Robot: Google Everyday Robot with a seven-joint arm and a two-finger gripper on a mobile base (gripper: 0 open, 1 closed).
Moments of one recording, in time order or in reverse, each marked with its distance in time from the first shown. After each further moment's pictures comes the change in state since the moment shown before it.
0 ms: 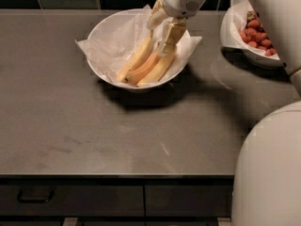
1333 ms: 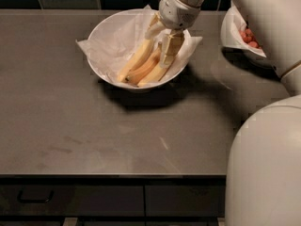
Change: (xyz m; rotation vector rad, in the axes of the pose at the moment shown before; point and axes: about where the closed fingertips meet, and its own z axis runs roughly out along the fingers) arm 0.008 0.011 0.030 -0.077 -0.002 -0.017
